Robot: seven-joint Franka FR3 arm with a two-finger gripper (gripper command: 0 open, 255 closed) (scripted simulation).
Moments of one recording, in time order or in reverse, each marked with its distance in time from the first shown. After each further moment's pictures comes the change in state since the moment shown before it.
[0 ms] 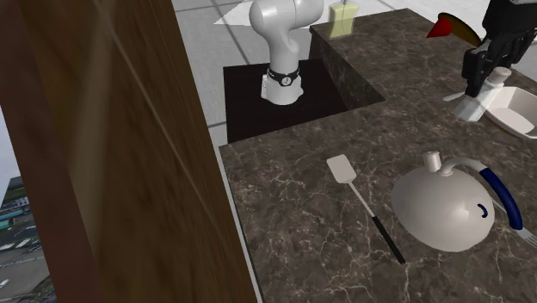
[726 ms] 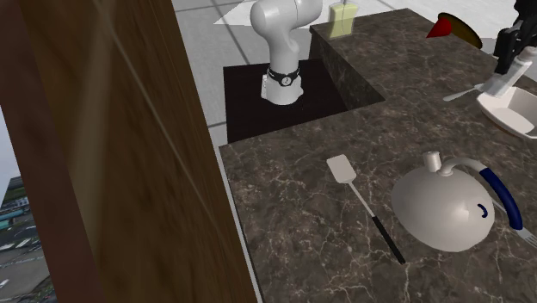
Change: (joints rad) arm 0.093 0.087 0.173 0.086 -0.091 0.010 0.311
